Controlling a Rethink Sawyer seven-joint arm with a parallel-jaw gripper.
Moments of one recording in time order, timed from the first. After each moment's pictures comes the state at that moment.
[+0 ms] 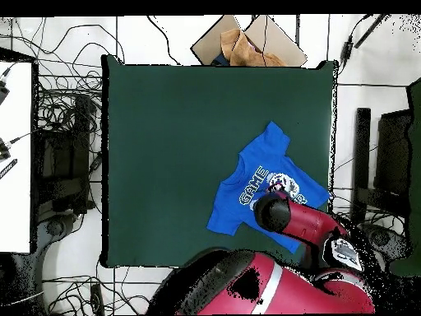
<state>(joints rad) -0.39 -0.38 -0.26 1.71 -0.16 0.10 2.49</state>
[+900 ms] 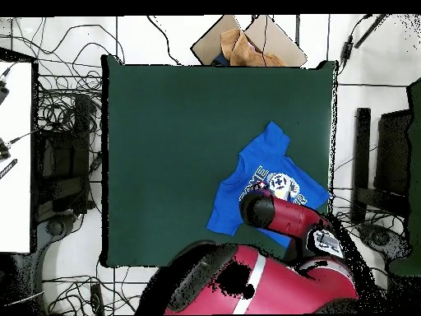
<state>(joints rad) -0.37 -0.35 -0.22 1.71 -0.16 0.10 2.49</state>
